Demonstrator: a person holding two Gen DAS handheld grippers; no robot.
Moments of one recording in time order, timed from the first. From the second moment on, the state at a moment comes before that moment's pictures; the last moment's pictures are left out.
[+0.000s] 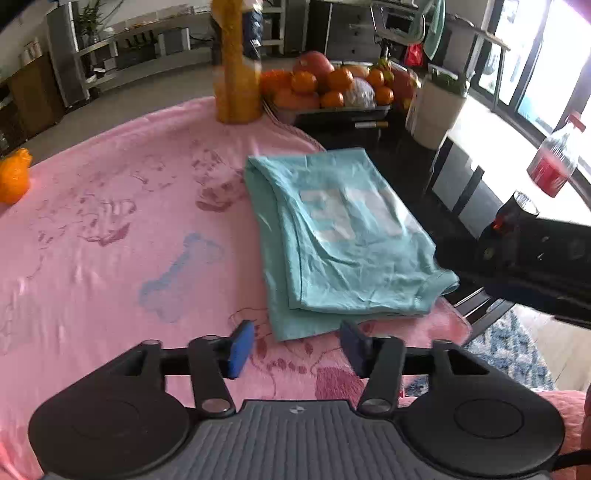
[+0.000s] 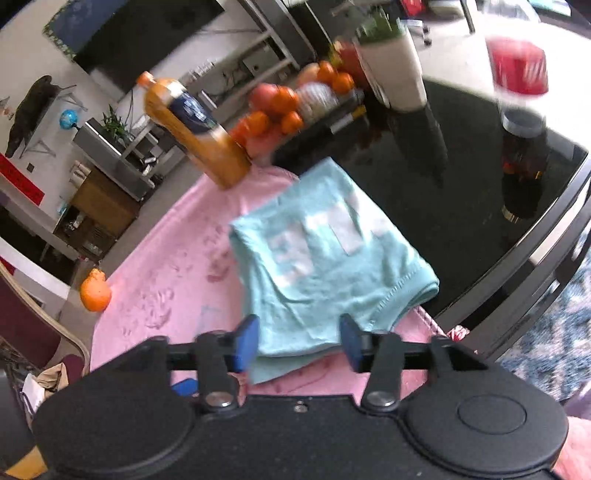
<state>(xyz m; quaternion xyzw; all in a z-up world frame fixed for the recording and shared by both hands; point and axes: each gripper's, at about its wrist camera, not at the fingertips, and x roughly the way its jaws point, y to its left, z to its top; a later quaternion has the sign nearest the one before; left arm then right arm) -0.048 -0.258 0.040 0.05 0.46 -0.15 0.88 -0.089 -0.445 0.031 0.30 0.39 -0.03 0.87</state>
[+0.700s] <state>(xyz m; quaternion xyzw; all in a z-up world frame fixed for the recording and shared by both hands) -0.115 -0.239 0.096 0.04 0.45 -0.20 0.87 -0.176 -0.409 0.138 0.15 0.39 -0.10 0.90</state>
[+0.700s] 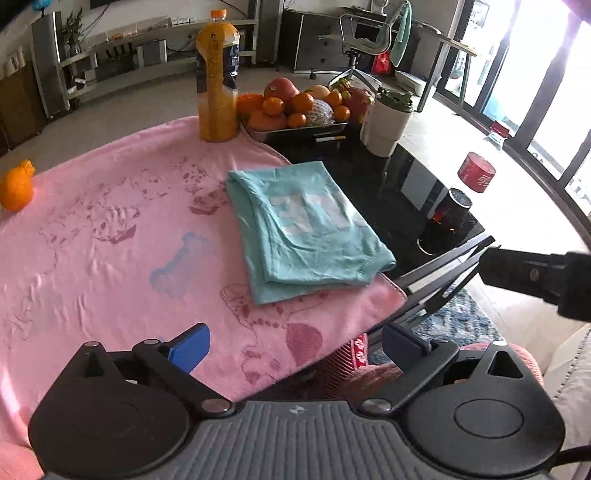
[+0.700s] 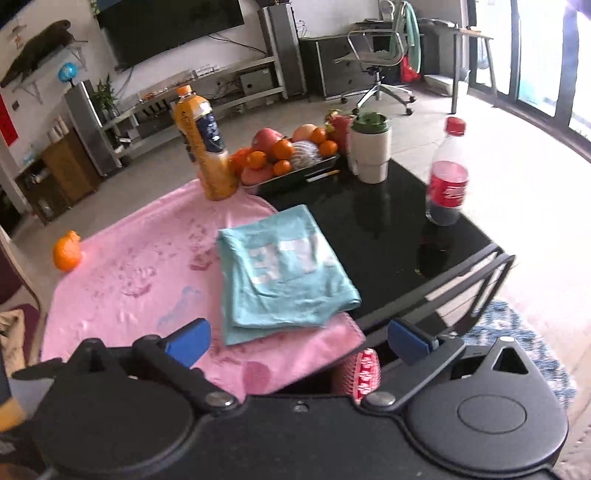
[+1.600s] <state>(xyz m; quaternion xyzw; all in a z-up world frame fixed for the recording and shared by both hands) -0.121 -0.244 0.076 0.05 0.44 -0.18 0.88 -0.177 -0.408 0.103 0.13 0.44 -0.10 0.88</state>
